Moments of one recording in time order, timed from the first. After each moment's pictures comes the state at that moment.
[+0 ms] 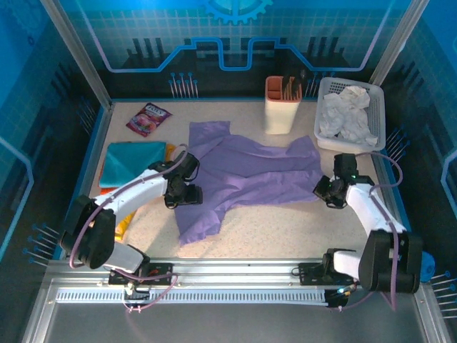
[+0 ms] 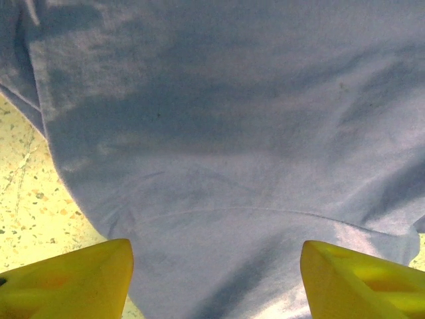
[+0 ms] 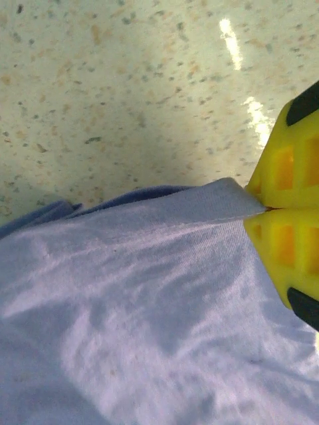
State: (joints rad) left arm -0.46 1.46 0.93 -0.84 0.01 -0.59; right arm -0.10 1.18 0.69 -0.71 -0.11 0.54
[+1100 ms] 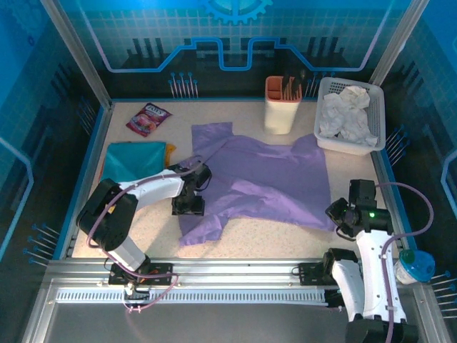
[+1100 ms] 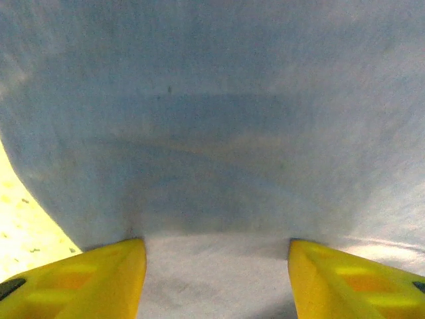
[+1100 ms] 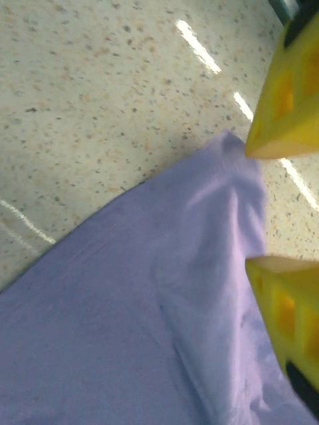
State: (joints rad) left arm -0.56 1.62 0.91 -0.88 -0.03 -0.61; right arm -0.17 0.68 0.67 -1.14 -0.01 0.72
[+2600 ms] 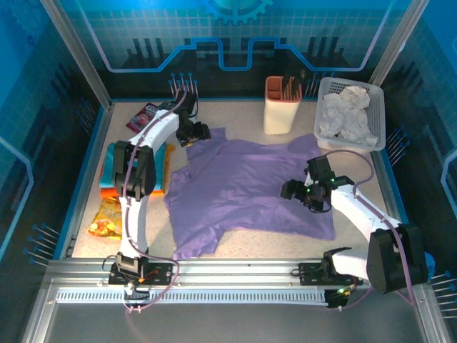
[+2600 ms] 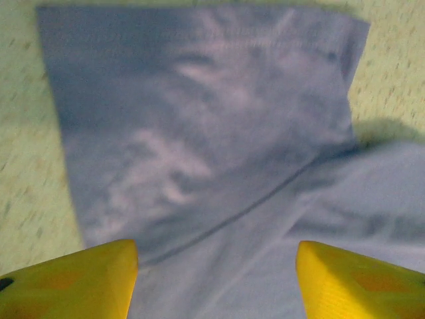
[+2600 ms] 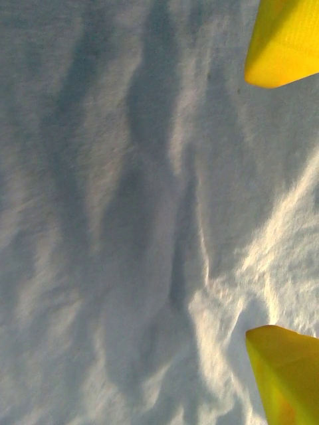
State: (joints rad) left arm -0.19 2.22 1.92 -0.91 0.18 -0.48; right arm 0.20 1.24 0.67 -0.63 -0.20 0.55
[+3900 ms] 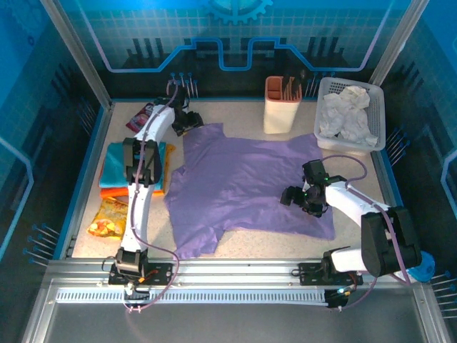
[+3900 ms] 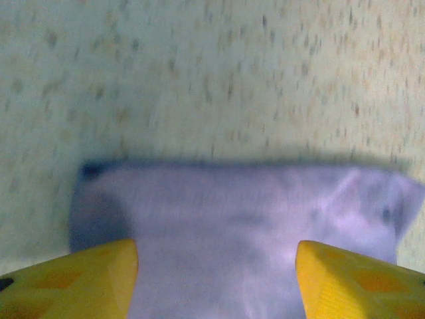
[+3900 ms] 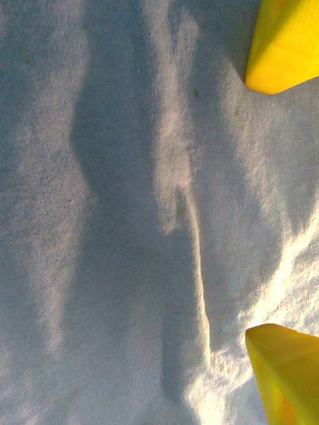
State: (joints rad) left arm -0.09 2.51 2.27 -0.90 0.20 -0.50; right arm 0.20 1.36 0.65 -0.62 -0.18 0.56
